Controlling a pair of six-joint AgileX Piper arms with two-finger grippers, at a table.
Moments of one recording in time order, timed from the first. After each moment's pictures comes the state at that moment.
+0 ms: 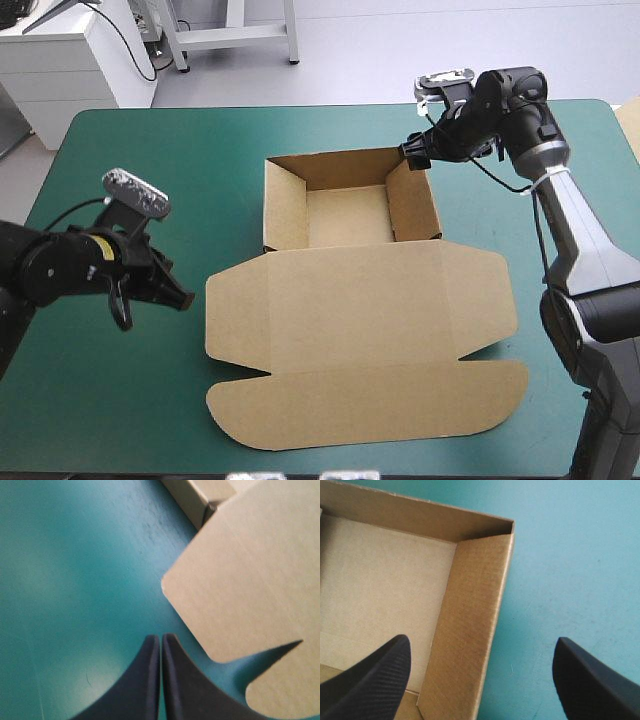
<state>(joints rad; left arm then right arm) -0.35 1.08 -1.27 -0.01 1.25 0.22 0.22 1.96 -2.09 0.13 1.25 -0.08</state>
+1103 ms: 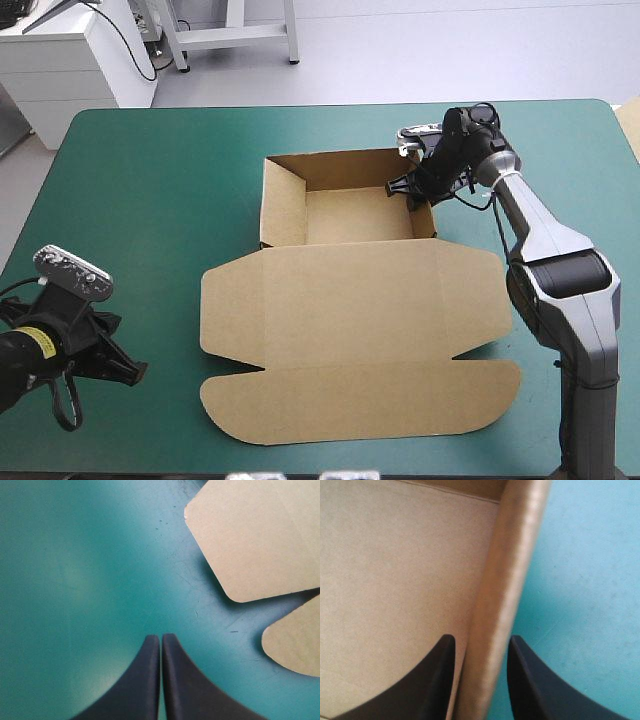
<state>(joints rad) -0.35 0.75 -1.03 0.11 1.25 0.16 0.22 2.20 -2.07 0.18 1.24 -0.09</state>
